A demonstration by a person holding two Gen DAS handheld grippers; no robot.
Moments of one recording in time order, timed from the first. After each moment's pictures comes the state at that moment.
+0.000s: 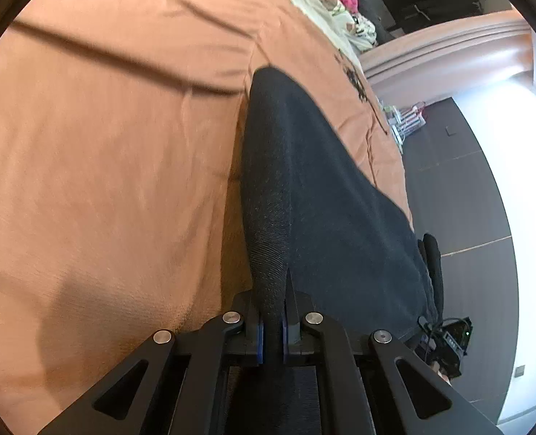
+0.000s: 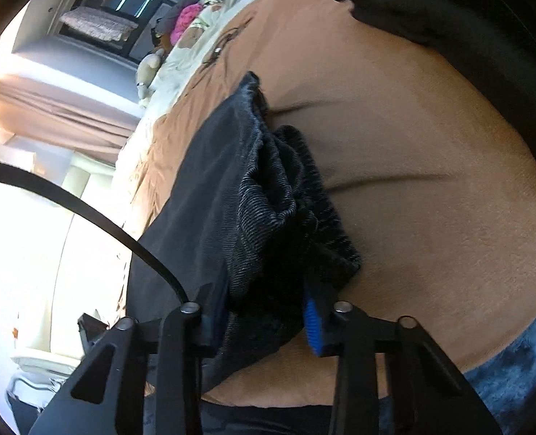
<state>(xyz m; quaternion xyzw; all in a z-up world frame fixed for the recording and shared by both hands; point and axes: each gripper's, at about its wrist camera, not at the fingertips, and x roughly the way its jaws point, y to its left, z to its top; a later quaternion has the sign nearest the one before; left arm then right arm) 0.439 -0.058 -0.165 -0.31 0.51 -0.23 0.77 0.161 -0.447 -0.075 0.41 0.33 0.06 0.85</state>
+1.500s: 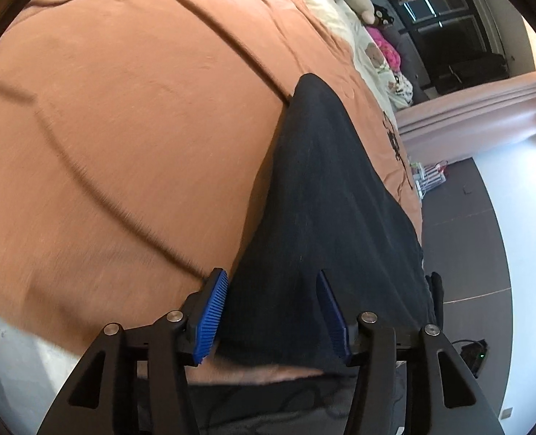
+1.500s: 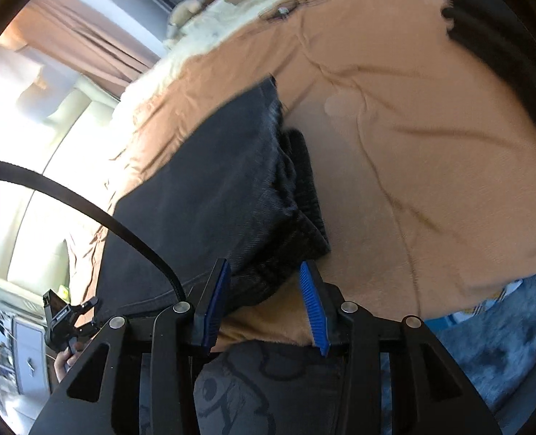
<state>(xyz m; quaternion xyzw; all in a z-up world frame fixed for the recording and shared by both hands) 0.343 0.094 -0.179 -0.38 0.47 -0.15 0.78 0.252 -0.368 -0.061 0.27 0.37 0.06 0.88</state>
